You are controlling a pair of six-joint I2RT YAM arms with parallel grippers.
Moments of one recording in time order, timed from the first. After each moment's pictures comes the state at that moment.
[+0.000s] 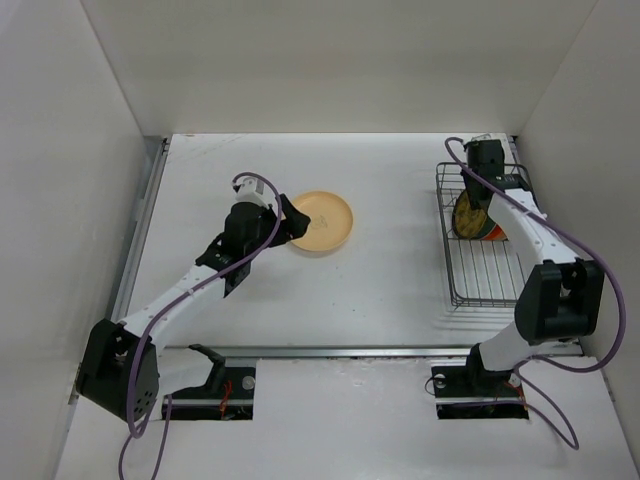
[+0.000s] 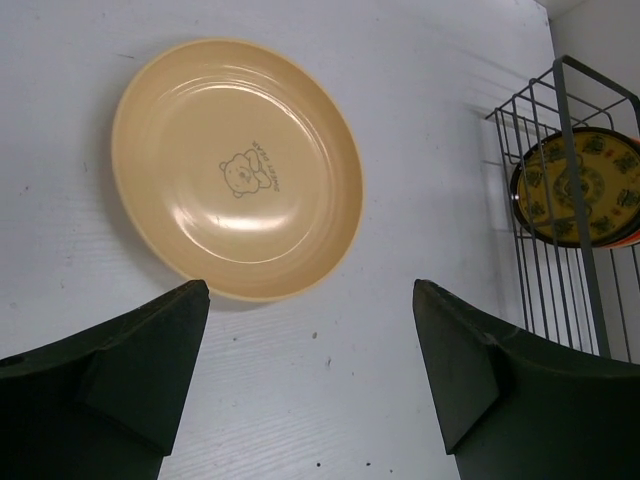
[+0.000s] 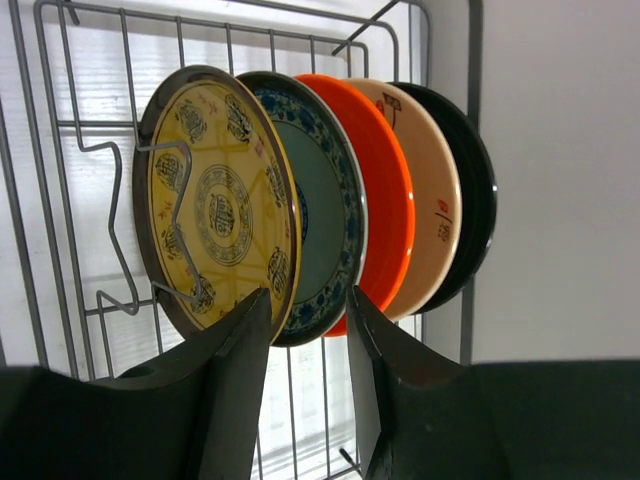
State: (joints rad) left arm -0.48 1.16 0.69 0.08 -0.02 -0.69; right arm 0.07 1.55 1.30 -0.57 0.50 -0.23
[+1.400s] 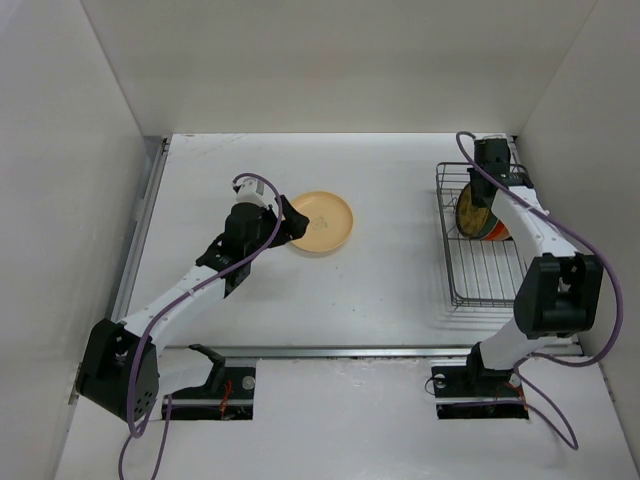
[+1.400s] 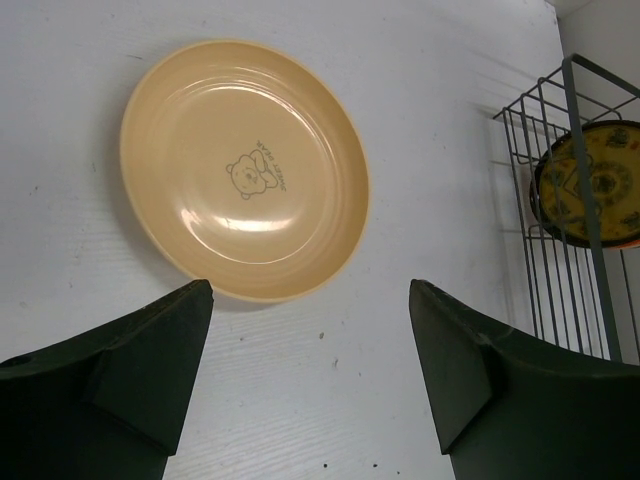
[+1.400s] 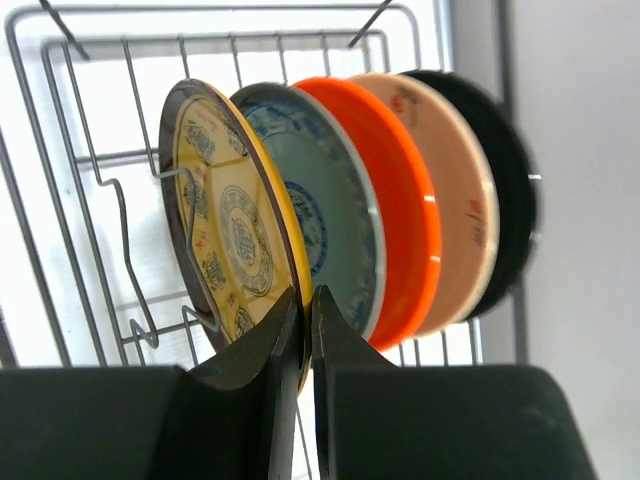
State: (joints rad) left arm -0.48 1.16 0.69 0.09 -0.04 -0.67; right arm 0.02 1.61 1.32 -0.56 0.43 -0.09
